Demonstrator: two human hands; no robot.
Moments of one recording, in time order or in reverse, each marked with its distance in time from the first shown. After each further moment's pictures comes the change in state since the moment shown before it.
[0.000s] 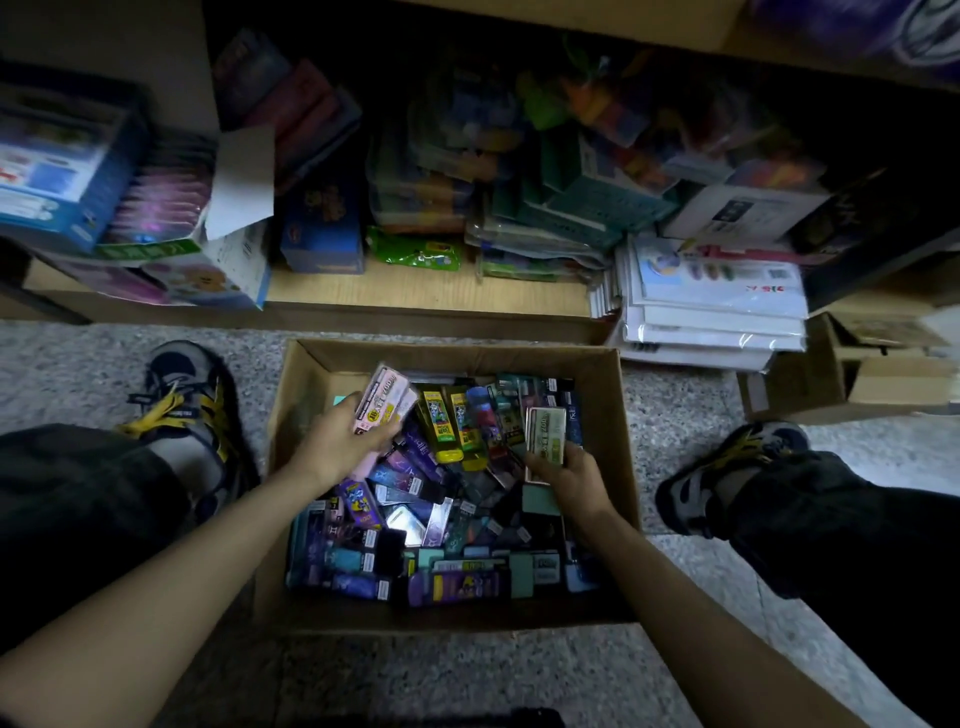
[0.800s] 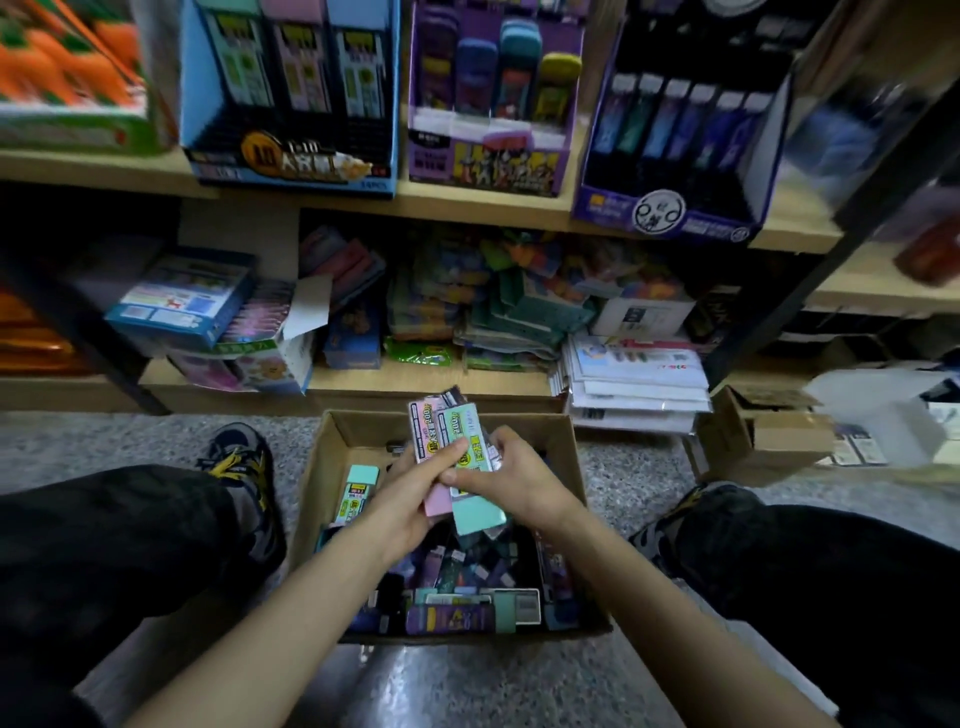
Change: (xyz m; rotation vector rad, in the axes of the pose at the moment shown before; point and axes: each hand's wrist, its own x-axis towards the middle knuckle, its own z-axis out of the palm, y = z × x) left_hand -0.124 0.125 0.028 -1.026 -0.125 -0.044; right_hand -0.120 -0.107 0.007 -0.231 -0.262 -0.411
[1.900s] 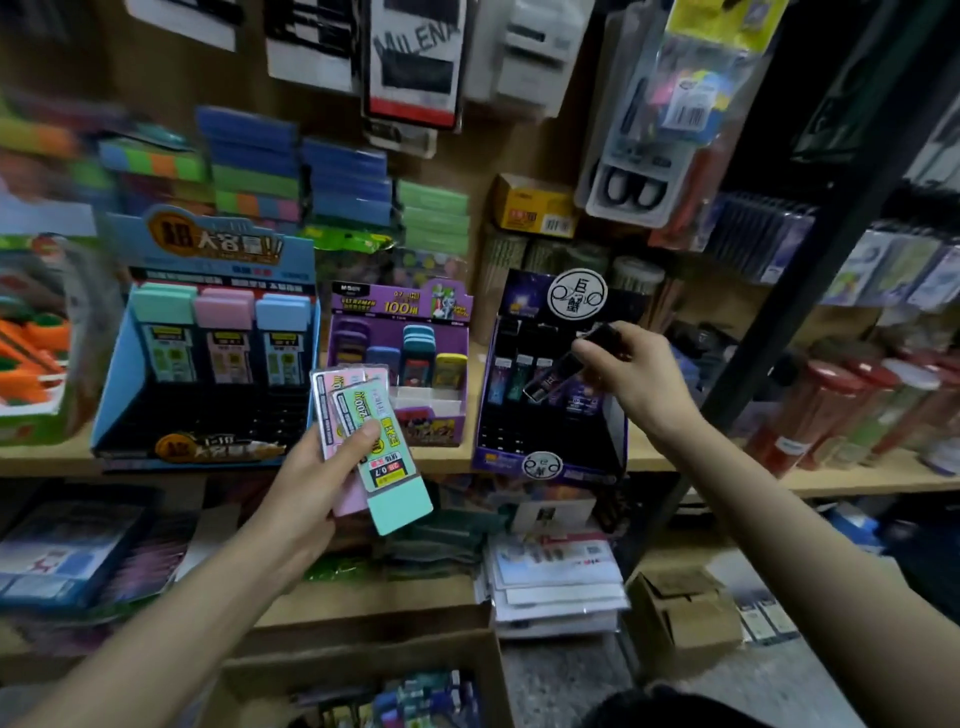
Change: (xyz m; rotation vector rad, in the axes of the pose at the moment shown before) left_hand 0.013 0.219 0.107 0.094 -0.200 0.526; right_hand 0.002 -0.236 -0.254 -0.213 0.681 -0.568
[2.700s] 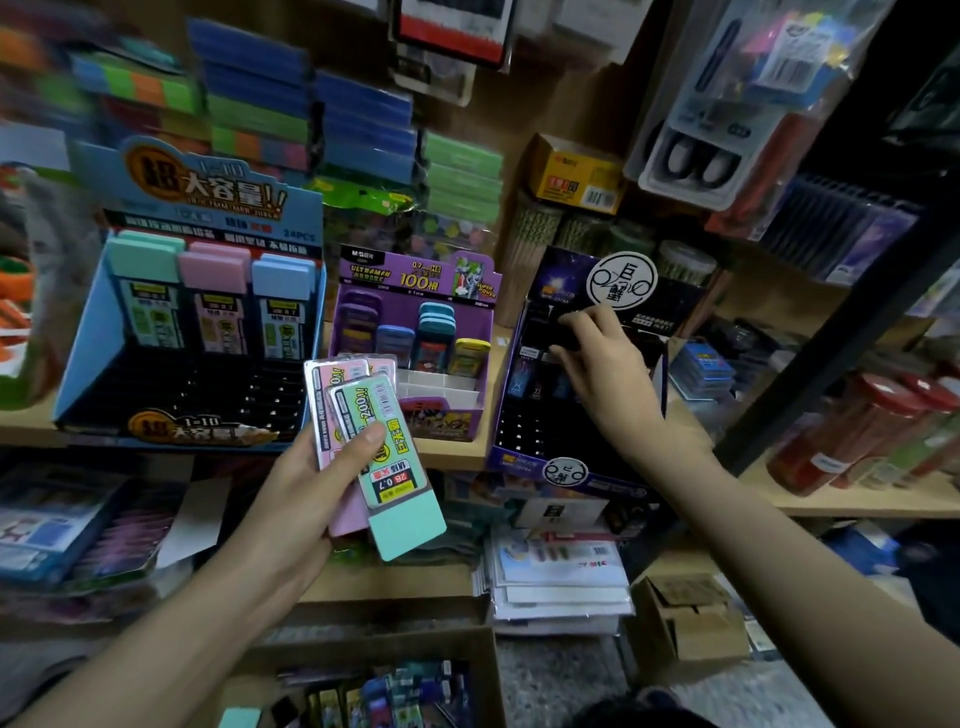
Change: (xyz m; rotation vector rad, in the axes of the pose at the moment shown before) left_hand -0.007 -0.006 -0.001 -0.025 0.033 -0.031; right_hand 0.034 0.041 0.056 -0.662 0.014 -0.487
